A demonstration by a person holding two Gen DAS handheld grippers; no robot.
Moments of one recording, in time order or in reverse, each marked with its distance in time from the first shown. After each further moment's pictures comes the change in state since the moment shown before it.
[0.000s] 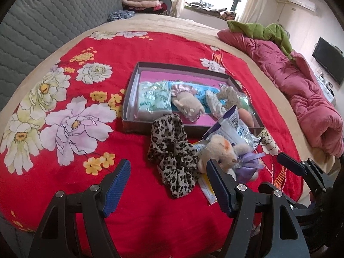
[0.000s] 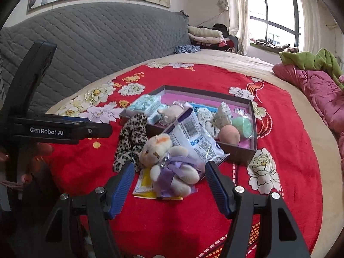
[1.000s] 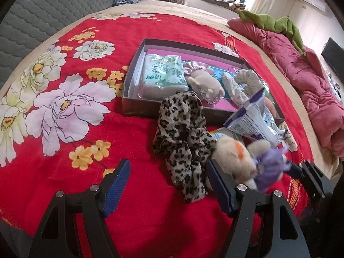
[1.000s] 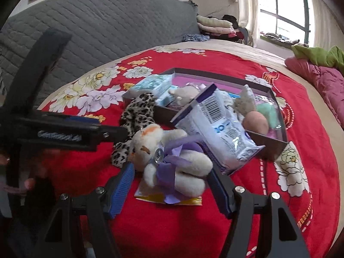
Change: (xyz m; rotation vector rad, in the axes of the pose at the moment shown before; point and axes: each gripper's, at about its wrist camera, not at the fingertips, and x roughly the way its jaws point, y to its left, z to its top) left arm 0.054 0.014 -0.012 -0.035 0.086 0.025; right arm 0.051 0.017 -0.010 -0.026 0.053 0.045
